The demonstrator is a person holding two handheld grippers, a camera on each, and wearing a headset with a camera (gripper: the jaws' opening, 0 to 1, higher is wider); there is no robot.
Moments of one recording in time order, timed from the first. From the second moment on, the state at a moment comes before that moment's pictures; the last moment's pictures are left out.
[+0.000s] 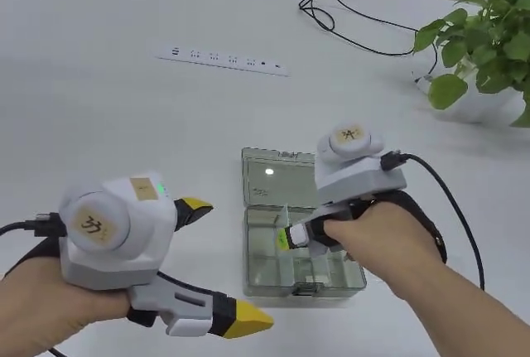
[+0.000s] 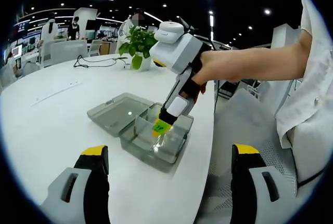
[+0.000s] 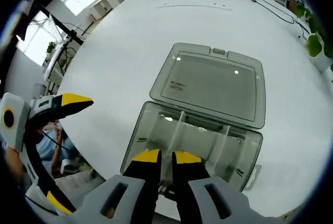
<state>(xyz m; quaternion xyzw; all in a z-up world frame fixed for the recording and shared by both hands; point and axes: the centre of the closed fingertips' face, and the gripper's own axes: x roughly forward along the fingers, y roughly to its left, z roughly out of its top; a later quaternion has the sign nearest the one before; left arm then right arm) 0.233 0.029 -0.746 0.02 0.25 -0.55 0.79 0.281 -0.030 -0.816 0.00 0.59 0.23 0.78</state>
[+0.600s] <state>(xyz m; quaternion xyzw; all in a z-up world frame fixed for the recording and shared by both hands) 0.234 0.030 -0.746 0.03 0.26 -0.54 0.80 0.279 -0.028 -0.824 0.04 0.57 0.26 0.78</state>
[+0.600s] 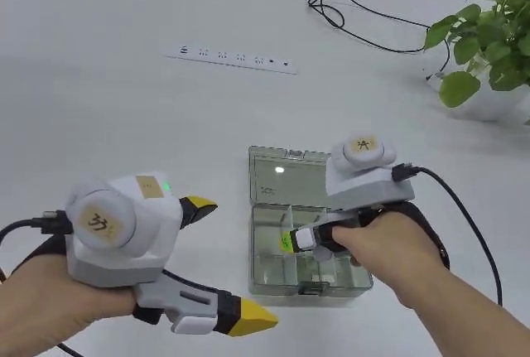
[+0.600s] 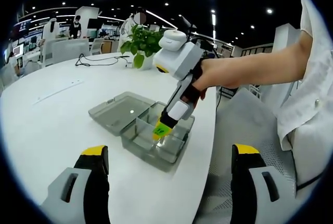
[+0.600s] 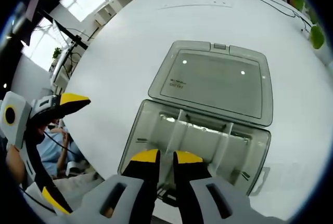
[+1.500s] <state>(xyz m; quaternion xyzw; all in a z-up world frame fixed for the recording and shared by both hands) 0.227 0.031 -0.731 0.03 0.26 -0.51 0.82 0.286 -0.032 -0.771 0.09 0.47 0.33 0.81</state>
